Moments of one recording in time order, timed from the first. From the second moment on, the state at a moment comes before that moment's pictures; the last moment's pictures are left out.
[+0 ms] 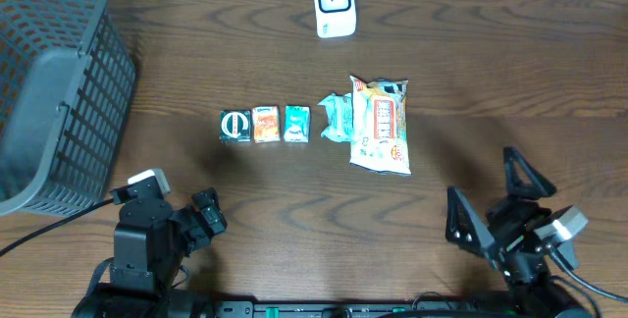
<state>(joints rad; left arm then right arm) -0.18 0.49 0.73 -1.05 -0.11 -0.56 0.02 0.06 0.24 0.34 -0.44 0.47</state>
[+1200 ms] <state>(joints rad) -0.18 0.49 0.73 -1.05 -0.11 -0.56 0.02 1.02 0.92 -0.52 -0.74 0.07</state>
